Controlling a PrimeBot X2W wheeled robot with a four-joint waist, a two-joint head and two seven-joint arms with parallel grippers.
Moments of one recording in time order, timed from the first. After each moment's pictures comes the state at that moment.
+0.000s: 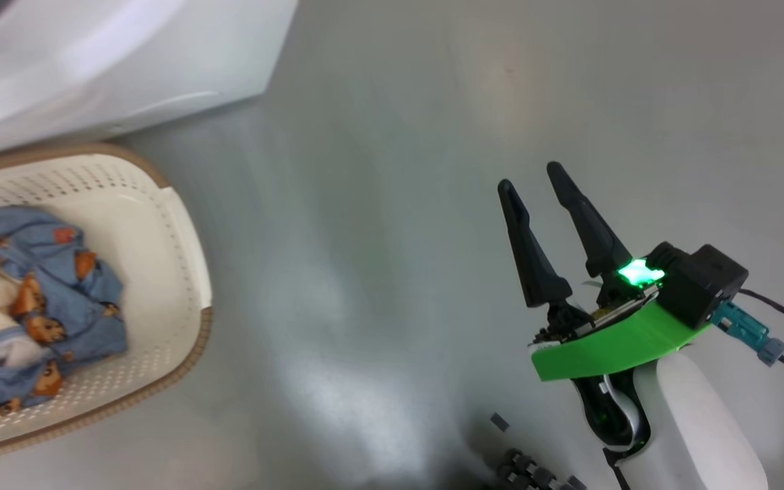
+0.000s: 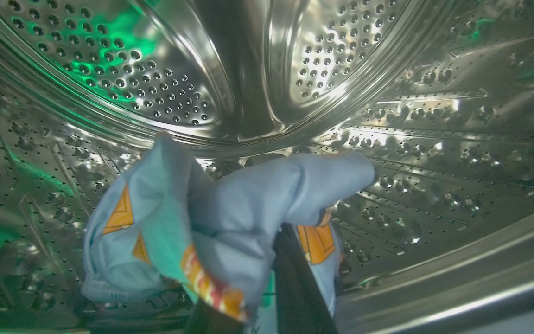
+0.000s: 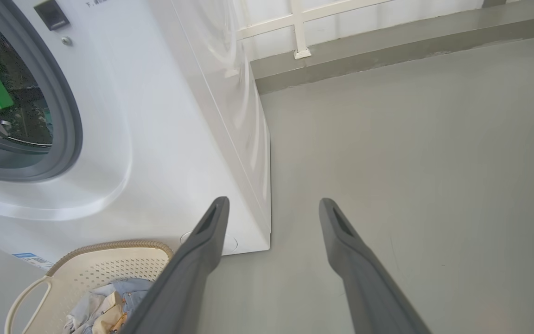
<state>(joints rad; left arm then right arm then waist) -1.36 0.56 -0.33 0.85 -0.53 -0.12 0.03 -0.37 -0.05 0.25 0.07 0.43 0.13 -0.26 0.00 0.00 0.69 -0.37</state>
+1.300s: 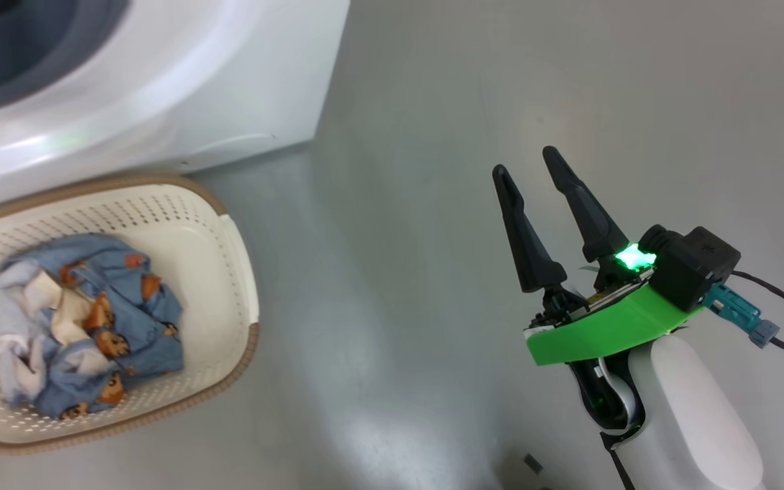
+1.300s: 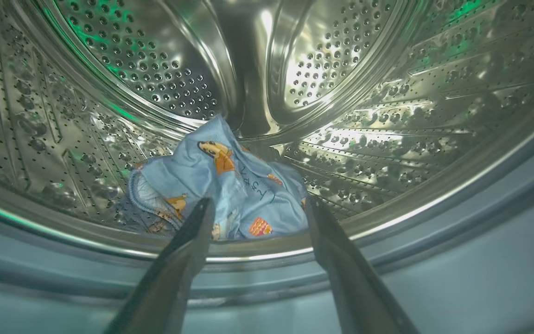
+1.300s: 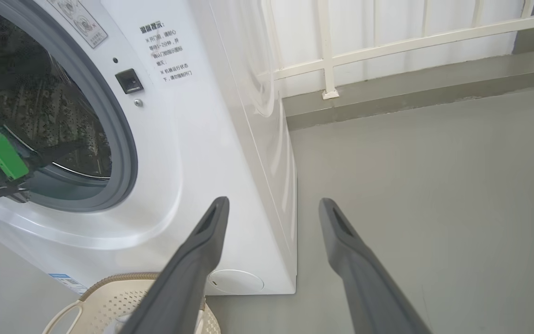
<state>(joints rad) -1.12 0.55 -0.45 0.83 -0.78 -0.12 -0.20 -0.43 -0.05 0.25 0.11 0.41 0.13 -0.26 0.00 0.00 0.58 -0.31</state>
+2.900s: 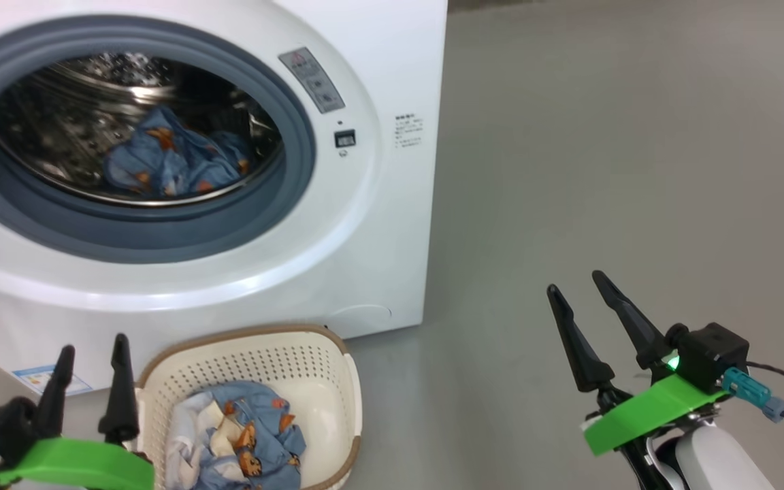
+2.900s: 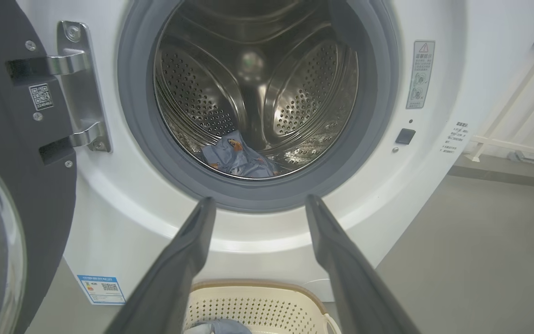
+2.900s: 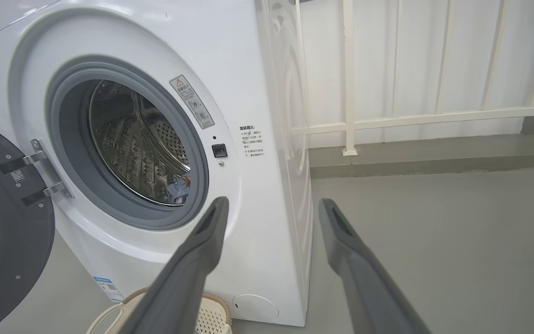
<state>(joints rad) -0.10 0.33 -0.20 0.15 -0.65 0.09 -0.26 -0.22 -0.17 0.22 0.21 0.39 0.13 -0.26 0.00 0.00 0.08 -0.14</state>
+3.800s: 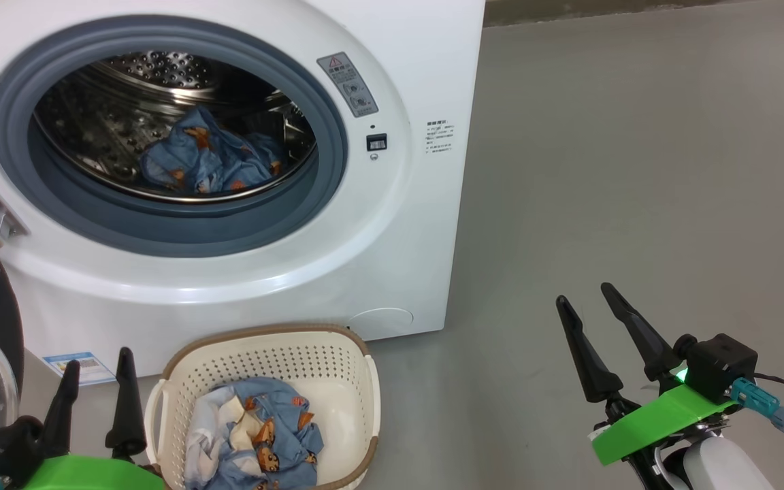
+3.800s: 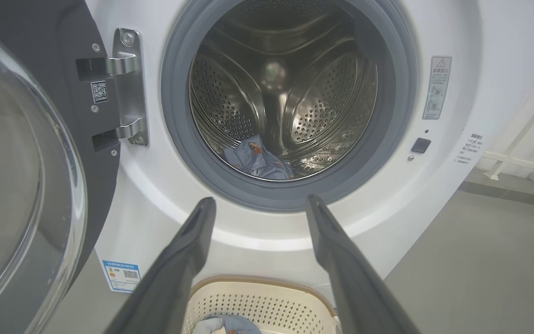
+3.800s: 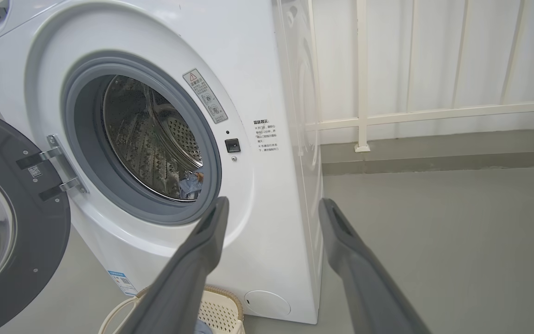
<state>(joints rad) -0.04 0.23 -0.11 0.13 -0.56 0.02 -0.26 -0.18 -0.19 0.21 0.20 0.41 0.13 -0.26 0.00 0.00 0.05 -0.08</state>
